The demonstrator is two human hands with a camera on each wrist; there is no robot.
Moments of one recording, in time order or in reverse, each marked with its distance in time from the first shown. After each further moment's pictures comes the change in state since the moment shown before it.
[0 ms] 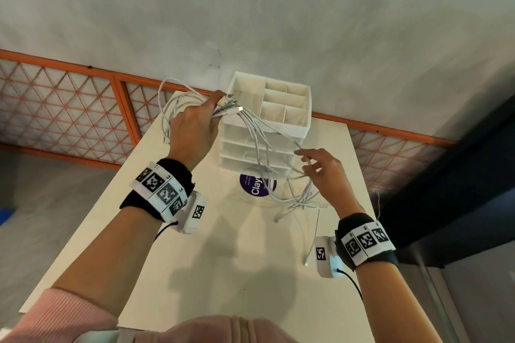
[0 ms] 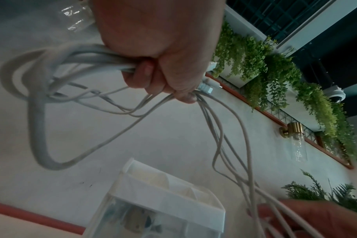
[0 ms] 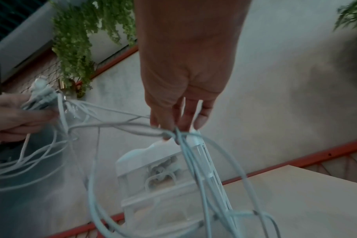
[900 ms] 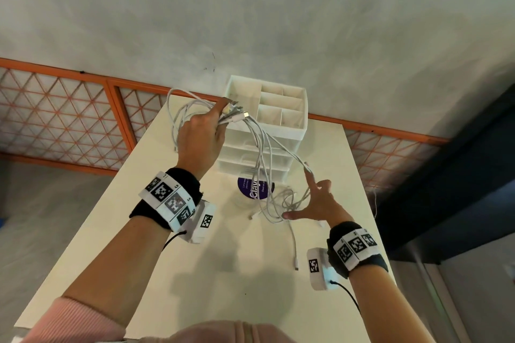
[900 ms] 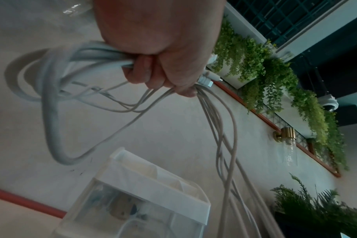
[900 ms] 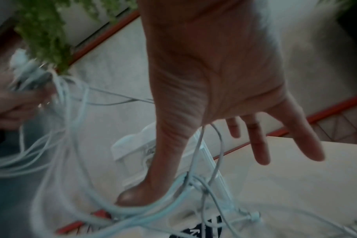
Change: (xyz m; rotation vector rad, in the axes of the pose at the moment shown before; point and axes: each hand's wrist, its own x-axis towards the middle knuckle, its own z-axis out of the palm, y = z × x) left_hand -0.002 0.009 0.012 -0.041 0.006 0.028; right_hand -0.023 0.020 0.024 -0.292 -0.436 0.503
